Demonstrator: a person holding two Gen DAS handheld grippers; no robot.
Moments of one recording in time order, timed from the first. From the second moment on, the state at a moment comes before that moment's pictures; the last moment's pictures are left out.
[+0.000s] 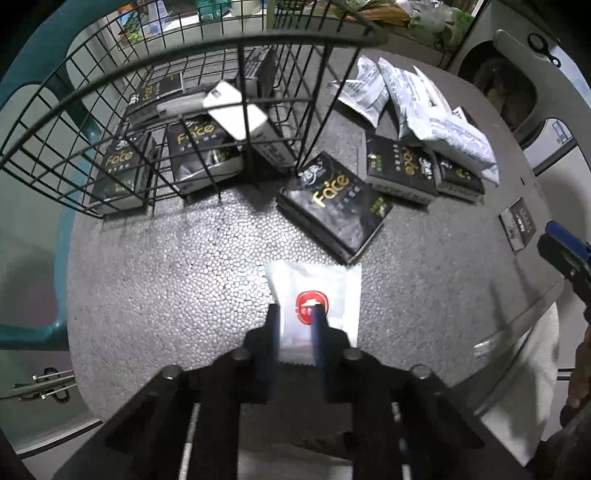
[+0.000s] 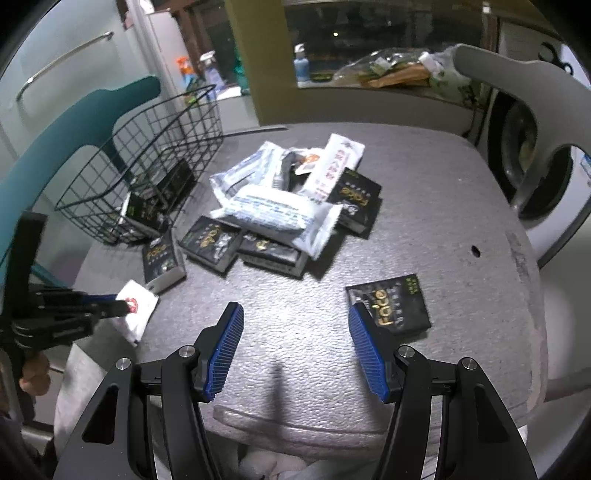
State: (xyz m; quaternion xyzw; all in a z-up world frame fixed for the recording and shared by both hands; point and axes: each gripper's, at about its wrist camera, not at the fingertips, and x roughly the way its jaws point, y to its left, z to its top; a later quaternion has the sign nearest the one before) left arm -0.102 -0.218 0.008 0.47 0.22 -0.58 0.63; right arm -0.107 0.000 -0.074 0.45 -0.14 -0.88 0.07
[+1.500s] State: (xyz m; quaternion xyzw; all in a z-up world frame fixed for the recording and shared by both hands) left arm -0.200 -0.218 0.035 0.47 0.22 -0.60 0.62; right arm -0.130 0.039 -0.126 0.48 -0.14 -0.87 0.01
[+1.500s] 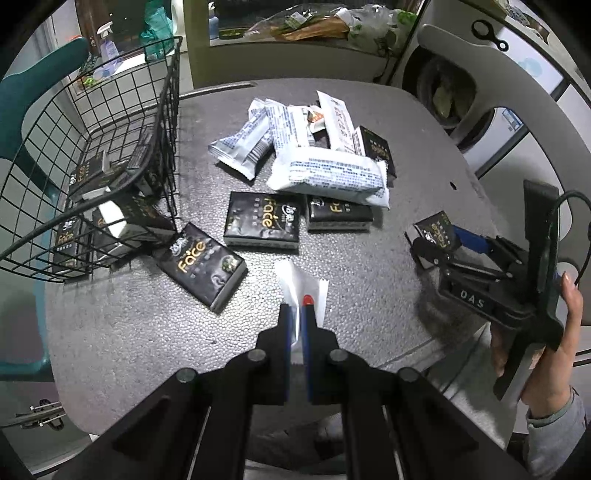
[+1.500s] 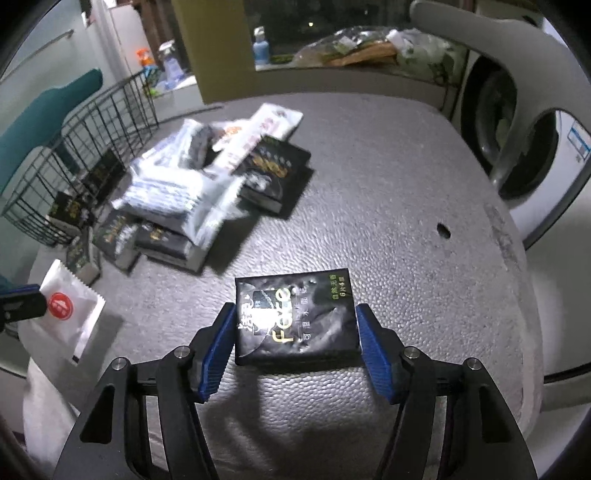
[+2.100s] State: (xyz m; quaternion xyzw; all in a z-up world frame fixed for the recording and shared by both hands) left arm -0.145 -0.205 0.217 0.34 0.14 -0.60 0.71; right arm -0.192 -0.120 0.070 0.33 -0.11 -0.92 0.17
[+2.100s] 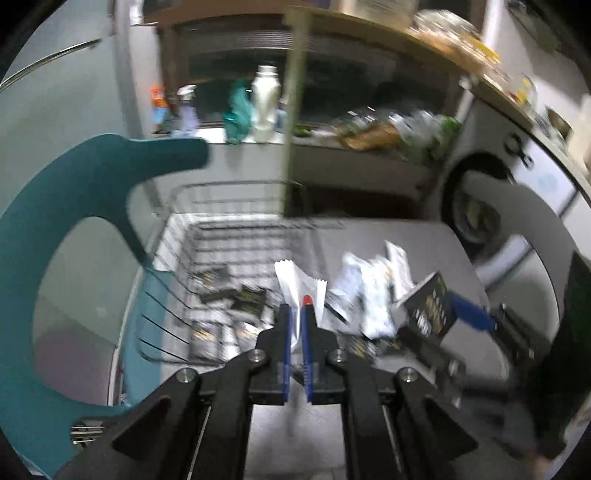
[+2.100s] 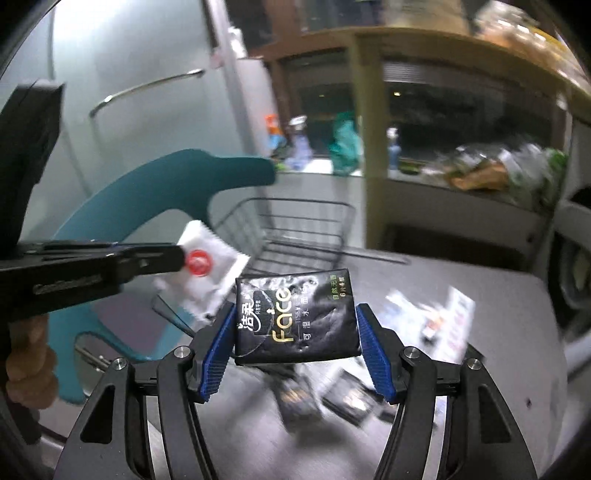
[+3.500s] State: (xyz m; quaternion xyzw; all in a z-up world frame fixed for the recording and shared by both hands) left arm -0.135 -0.195 0.072 0.43 0.23 -0.45 0.75; right arm -0.127 -0.028 -0.059 0.44 -0.17 -0.87 0.12
